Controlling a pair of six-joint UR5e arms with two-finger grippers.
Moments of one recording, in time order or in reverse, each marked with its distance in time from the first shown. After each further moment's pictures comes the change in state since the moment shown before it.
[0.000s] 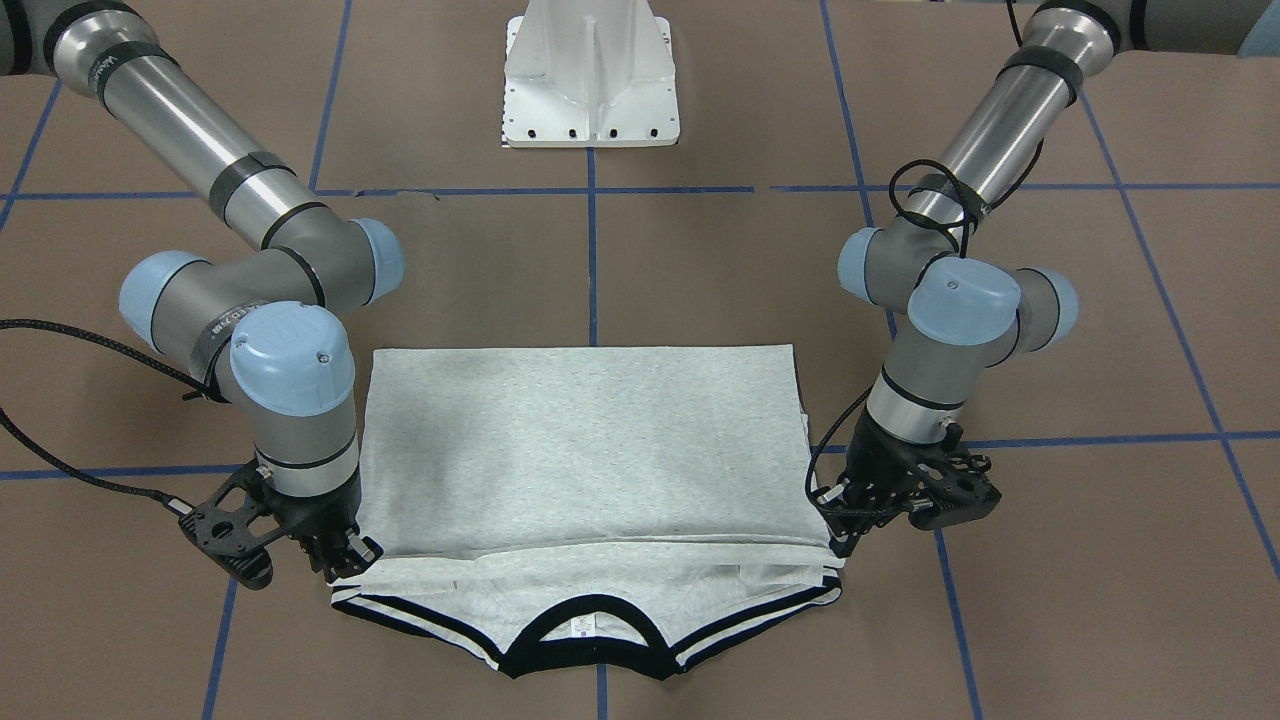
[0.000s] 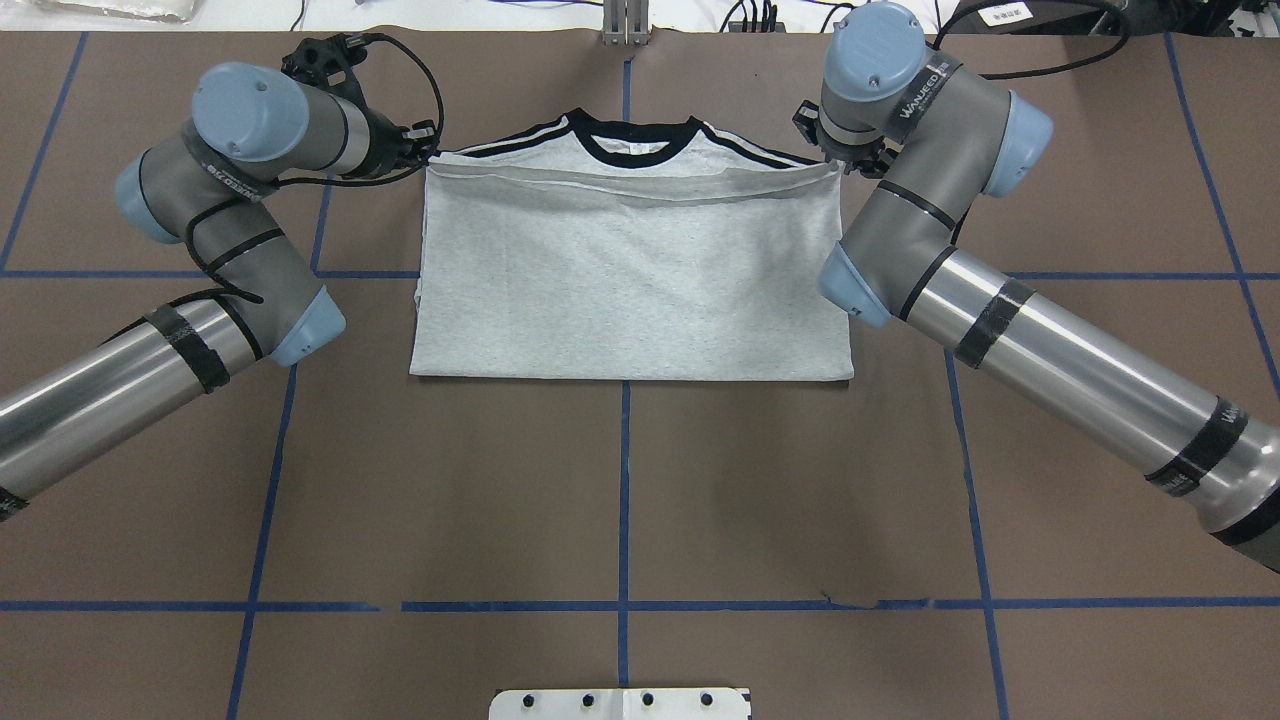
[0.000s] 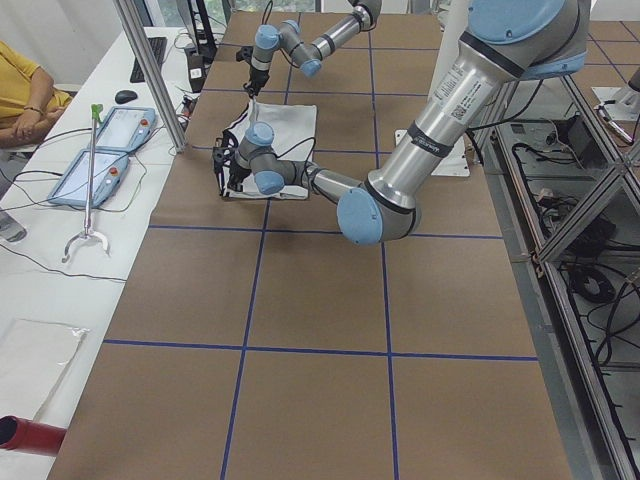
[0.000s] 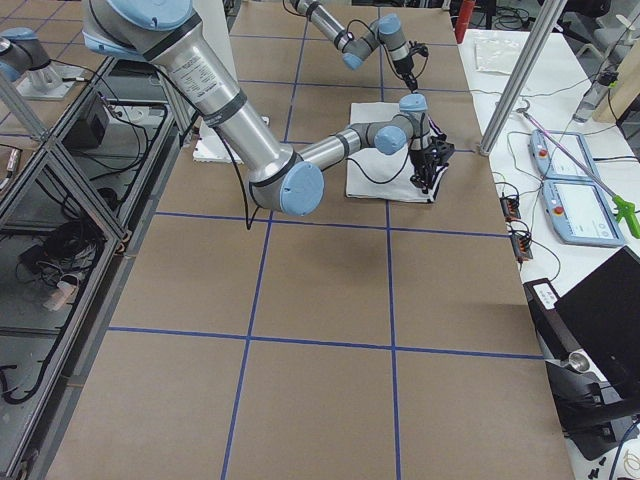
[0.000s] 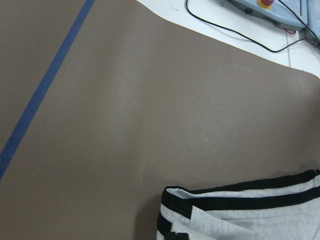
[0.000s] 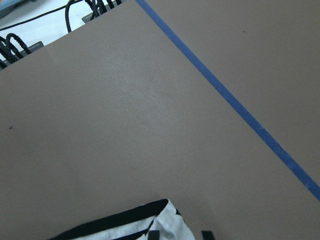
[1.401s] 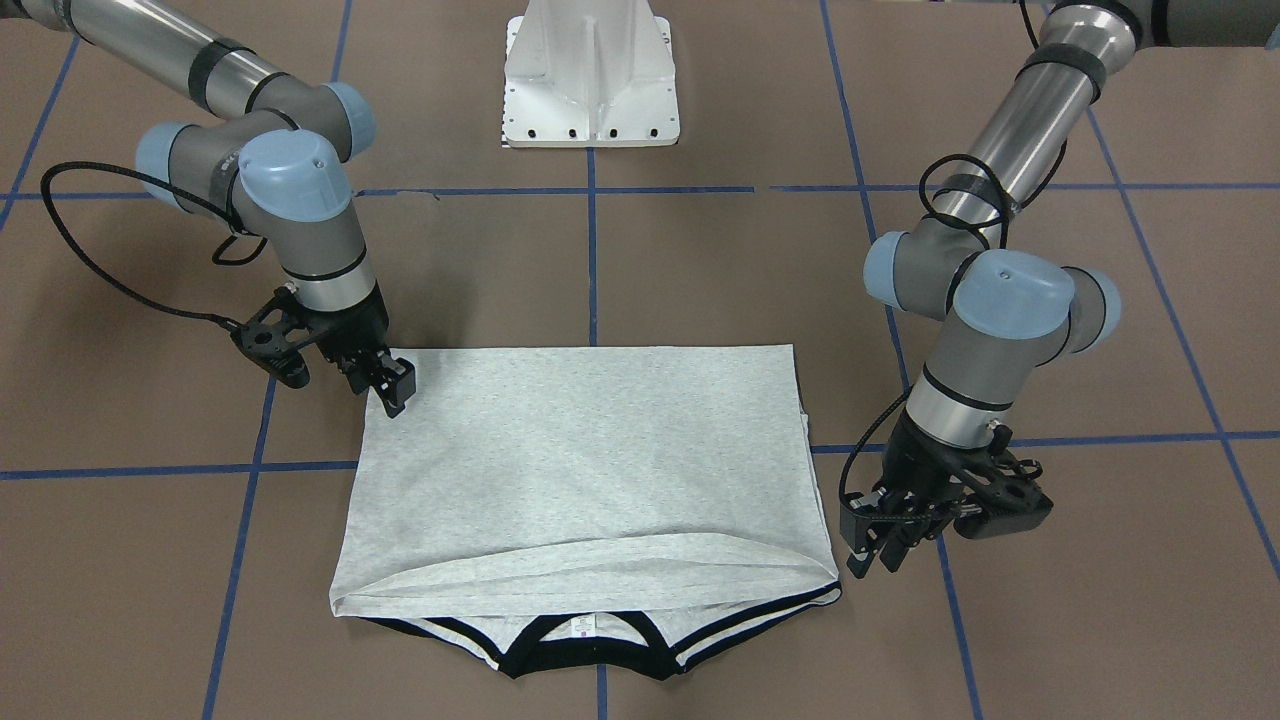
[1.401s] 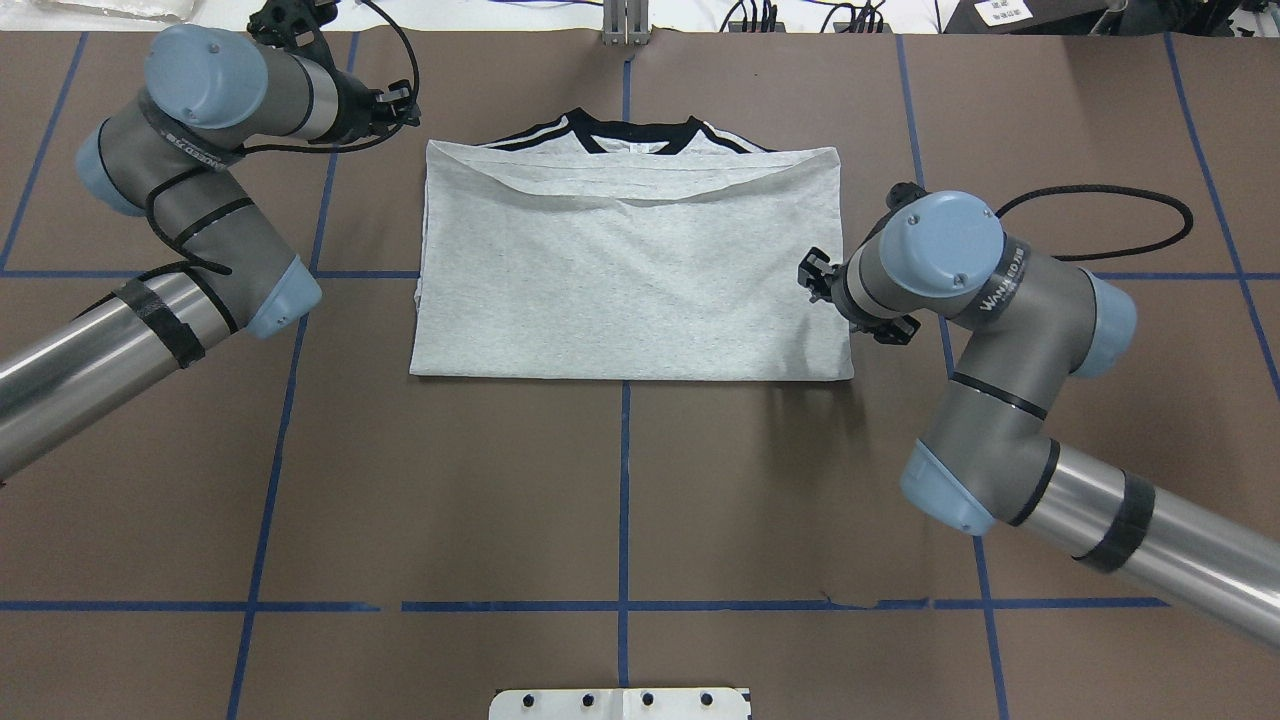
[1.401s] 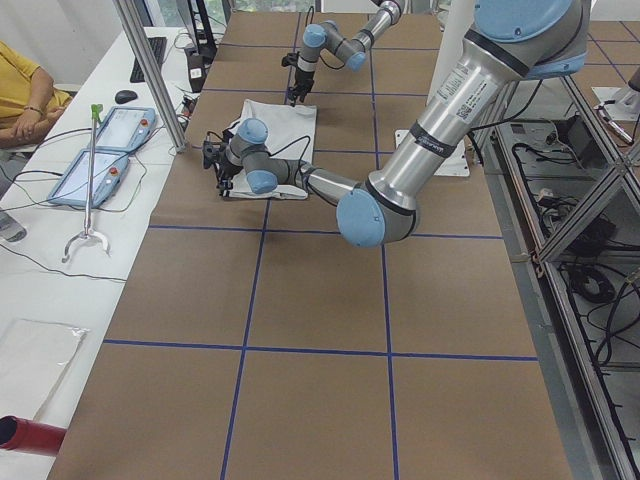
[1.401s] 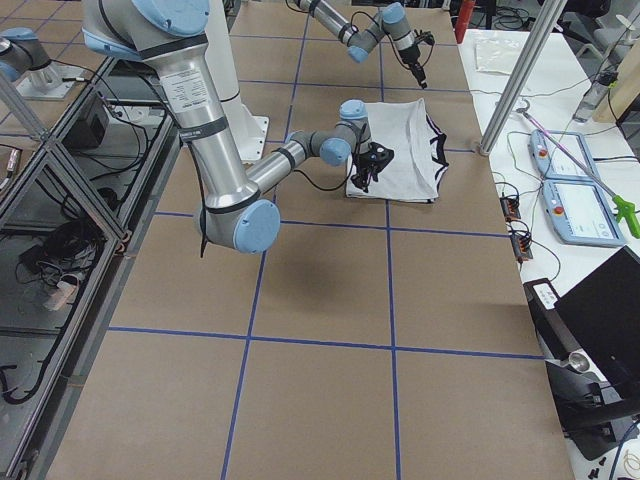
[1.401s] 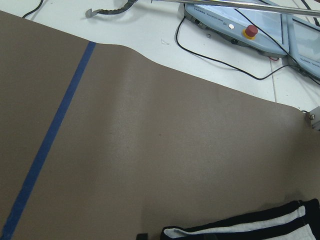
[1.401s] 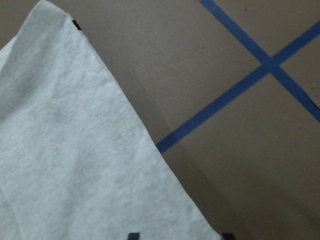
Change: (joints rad) left arm -0.050 0.010 -0.024 -0.028 -0.008 0.045; right arm -0.201 -0.381 0.519 0.000 0.034 0.218
